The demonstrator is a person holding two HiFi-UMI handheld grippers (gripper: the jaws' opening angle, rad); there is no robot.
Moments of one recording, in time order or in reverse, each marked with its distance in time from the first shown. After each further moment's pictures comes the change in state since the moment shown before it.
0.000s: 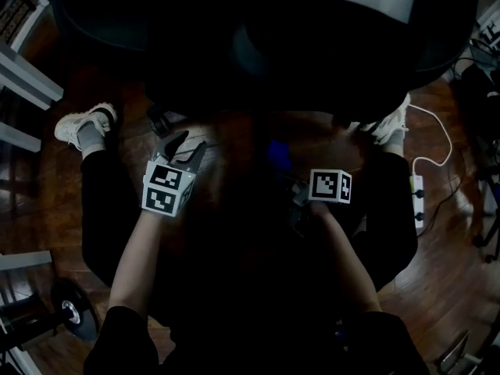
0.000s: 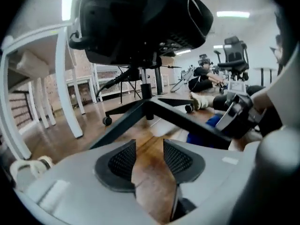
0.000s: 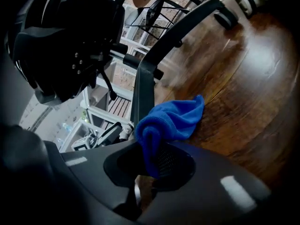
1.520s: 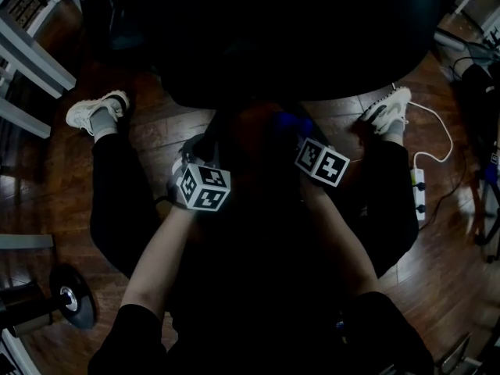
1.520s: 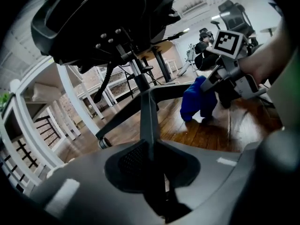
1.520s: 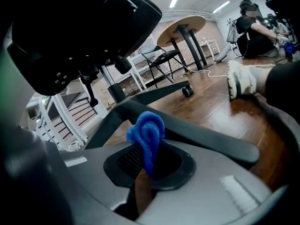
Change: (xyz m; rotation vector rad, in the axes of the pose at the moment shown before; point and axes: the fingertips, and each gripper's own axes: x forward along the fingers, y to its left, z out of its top) left arm -0.009 -0.026 -0.032 0.189 0.100 0.278; right arm -0.027 -0.021 0.087 -0.352 -0.449 -0.526
